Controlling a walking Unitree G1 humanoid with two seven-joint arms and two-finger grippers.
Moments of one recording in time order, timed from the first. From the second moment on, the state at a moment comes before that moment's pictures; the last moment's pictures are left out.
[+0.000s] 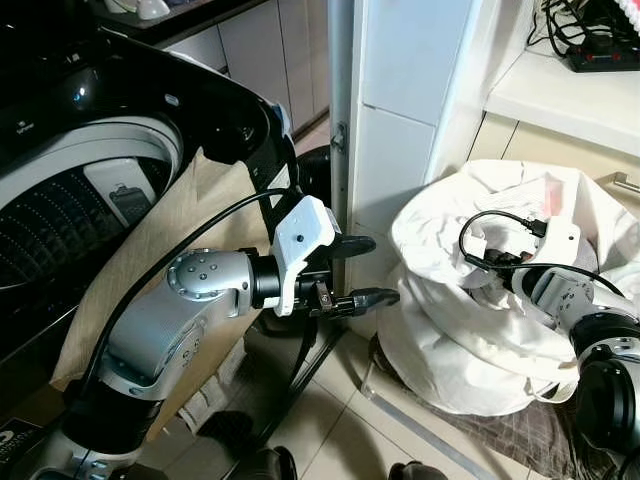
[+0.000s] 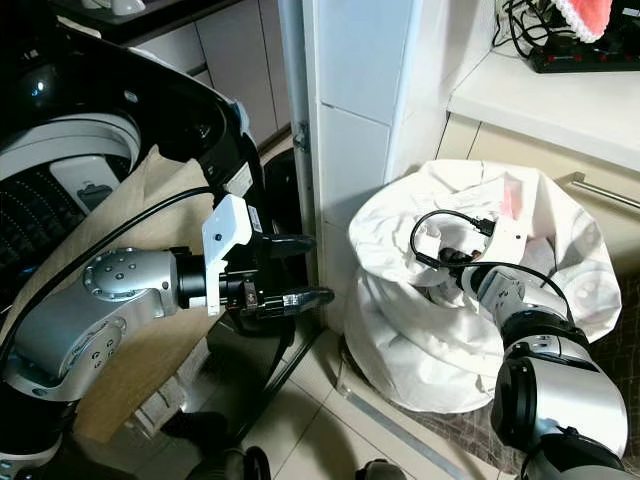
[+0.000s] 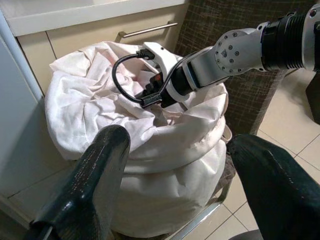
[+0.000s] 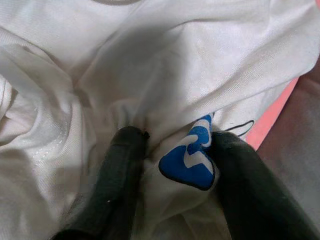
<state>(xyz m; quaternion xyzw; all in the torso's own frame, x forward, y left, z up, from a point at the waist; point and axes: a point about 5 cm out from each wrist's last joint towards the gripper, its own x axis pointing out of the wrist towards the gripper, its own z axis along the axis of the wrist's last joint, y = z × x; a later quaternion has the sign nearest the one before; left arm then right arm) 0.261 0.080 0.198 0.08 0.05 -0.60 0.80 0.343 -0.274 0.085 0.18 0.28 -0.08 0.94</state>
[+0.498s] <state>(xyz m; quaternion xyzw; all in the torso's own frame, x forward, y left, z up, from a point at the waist) 0.262 0.078 0.198 0.08 0.05 -0.59 0.80 0.343 -0.275 0.085 0.18 0.28 -0.08 0.94</state>
